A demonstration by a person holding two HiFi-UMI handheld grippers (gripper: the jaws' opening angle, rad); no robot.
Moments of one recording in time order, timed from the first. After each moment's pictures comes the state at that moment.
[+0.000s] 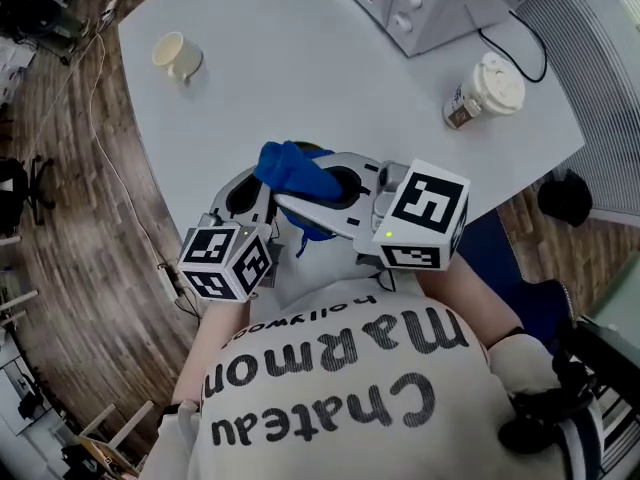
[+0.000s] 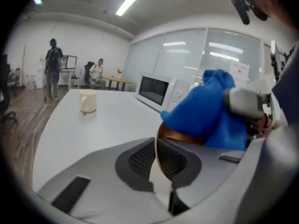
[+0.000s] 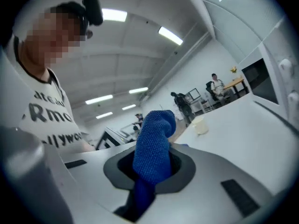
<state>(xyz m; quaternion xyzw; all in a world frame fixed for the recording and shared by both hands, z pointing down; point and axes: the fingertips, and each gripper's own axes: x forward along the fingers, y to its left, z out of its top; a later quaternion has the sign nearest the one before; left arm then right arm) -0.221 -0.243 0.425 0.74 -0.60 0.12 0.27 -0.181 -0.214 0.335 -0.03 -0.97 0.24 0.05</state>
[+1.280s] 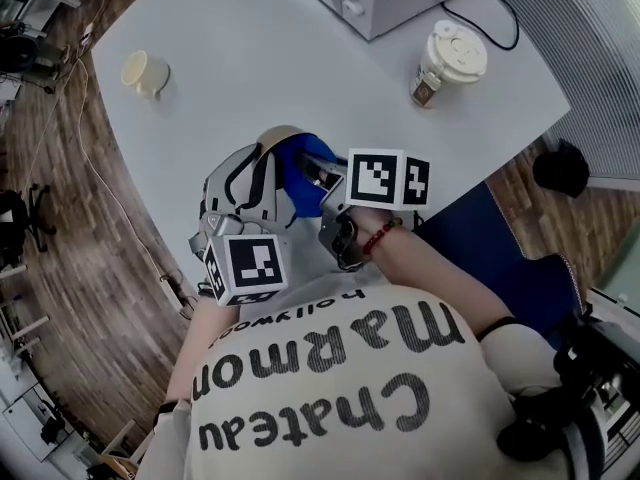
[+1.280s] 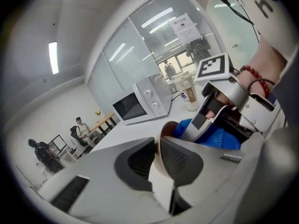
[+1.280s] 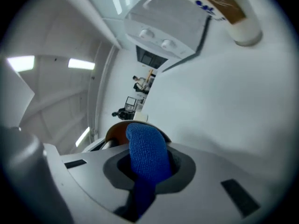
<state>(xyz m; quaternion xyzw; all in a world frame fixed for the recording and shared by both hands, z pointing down) -0.158 -0.268 0.403 0.76 -0.54 0.37 -0.06 -0.129 -0.266 0.475 0.22 -0.74 0.63 0.04</state>
